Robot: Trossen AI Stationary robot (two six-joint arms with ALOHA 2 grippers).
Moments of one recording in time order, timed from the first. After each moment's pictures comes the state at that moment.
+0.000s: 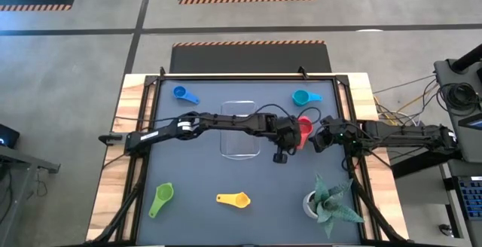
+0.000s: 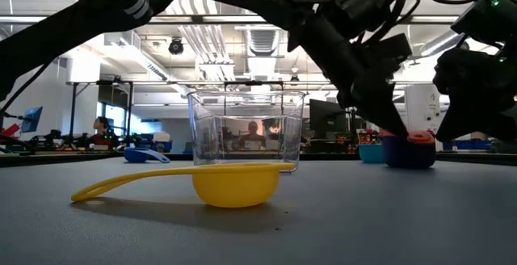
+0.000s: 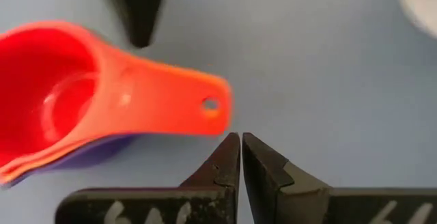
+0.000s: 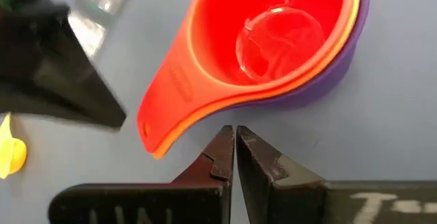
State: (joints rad) left arm 0.05 2.58 2.35 -0.65 0.12 0.25; right arm -0.14 0.47 0.17 -0.55 0.02 0.91
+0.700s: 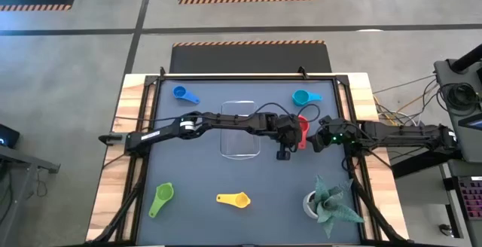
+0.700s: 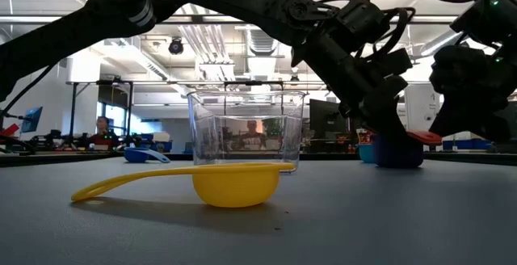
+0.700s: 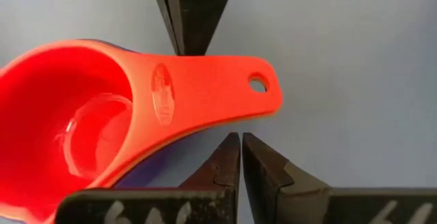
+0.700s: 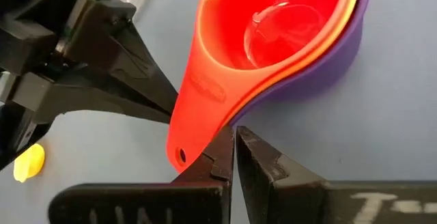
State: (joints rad) left arm 0.06 2.62 2.34 -0.54 0.10 0.22; right arm -0.14 0.49 0.15 -0.46 0.02 0.90
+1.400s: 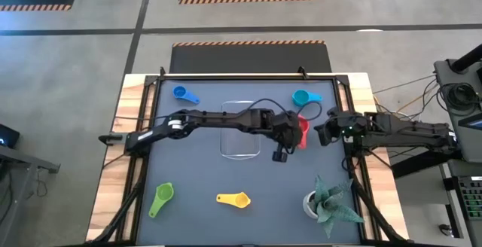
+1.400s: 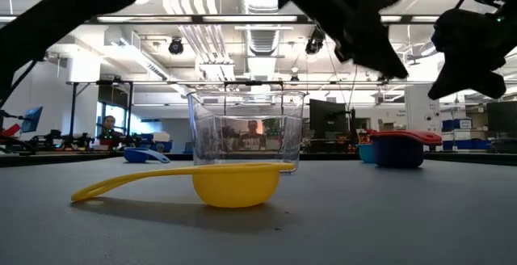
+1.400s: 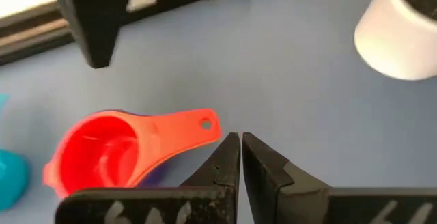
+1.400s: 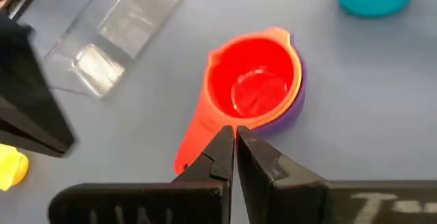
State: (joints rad) left arm 0.02 2.44 2.34 -0.67 0.10 0.31; right arm -0.14 0.46 0.43 -0.76 0.16 0.77
